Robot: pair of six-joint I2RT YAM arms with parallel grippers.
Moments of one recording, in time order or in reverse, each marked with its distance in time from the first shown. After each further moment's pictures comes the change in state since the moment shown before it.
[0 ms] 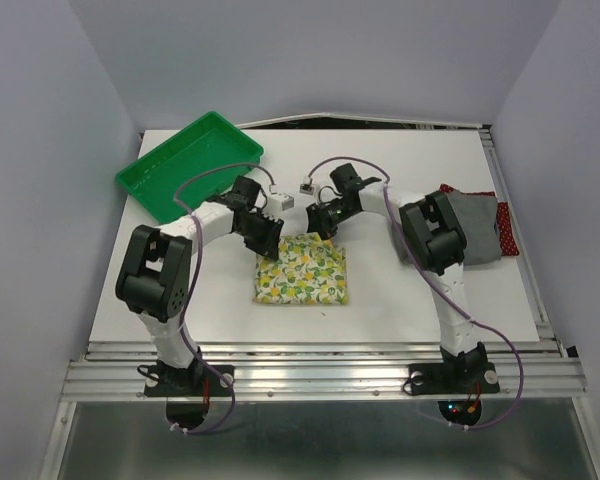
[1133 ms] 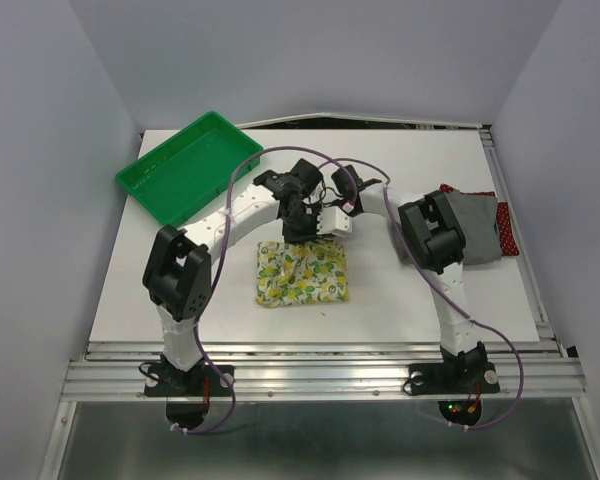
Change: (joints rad) left arm -0.291 0.112 0.448 -0.402 -0.214 0.752; right arm -0.006 0.014 -0.006 0.022 -0.060 -0.008
